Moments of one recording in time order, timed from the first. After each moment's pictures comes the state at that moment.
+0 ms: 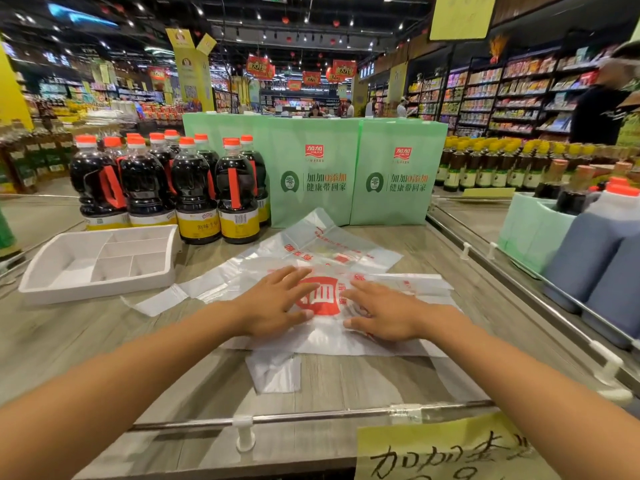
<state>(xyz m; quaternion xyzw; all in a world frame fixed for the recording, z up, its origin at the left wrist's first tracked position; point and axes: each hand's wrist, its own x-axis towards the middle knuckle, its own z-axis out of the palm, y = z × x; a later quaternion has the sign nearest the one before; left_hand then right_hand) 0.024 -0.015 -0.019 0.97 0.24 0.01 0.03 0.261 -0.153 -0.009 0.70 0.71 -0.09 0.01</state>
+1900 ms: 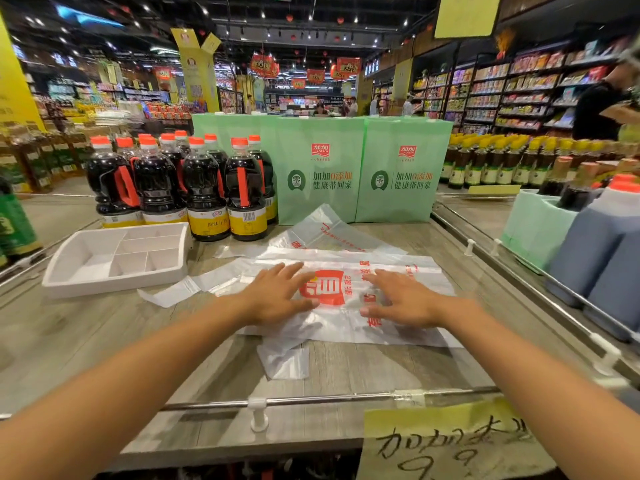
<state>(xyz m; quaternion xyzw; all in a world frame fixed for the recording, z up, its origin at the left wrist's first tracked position) 0.016 -0.009 -0.021 0.95 0.31 0.02 0.07 0.281 -0.162 -0.009 0.73 0.67 -0.10 -0.02</state>
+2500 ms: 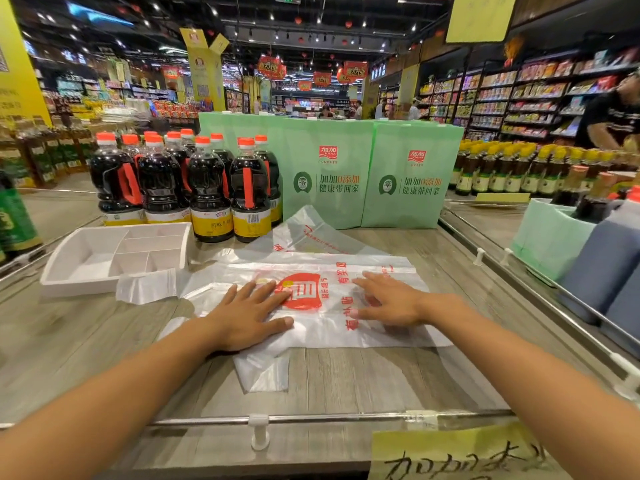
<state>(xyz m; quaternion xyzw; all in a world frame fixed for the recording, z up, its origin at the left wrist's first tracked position) -0.031 0.002 -0.045 0.93 0.37 -0.04 0.06 0.272 -0.122 -0.005 0.71 0.69 -0.12 0.02</state>
